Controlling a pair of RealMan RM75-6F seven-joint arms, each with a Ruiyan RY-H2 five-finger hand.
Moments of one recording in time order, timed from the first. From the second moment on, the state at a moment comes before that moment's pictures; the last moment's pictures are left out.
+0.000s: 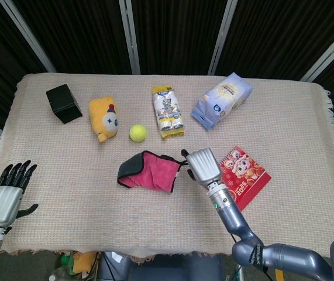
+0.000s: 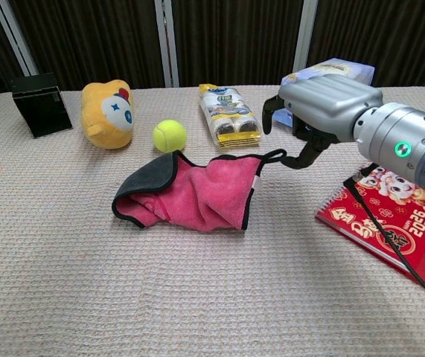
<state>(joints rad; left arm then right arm) -0.14 -1.26 -0.01 -1.46 1.56 1.45 0.13 0.67 -1.66 0.32 -1.59 -1.12 1.04 -0.80</state>
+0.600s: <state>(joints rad) -0.14 -1.25 0.00 -1.48 1.58 1.47 0.14 0.73 -1.71 0.28 -1.49 -1.05 1.07 -0.79</state>
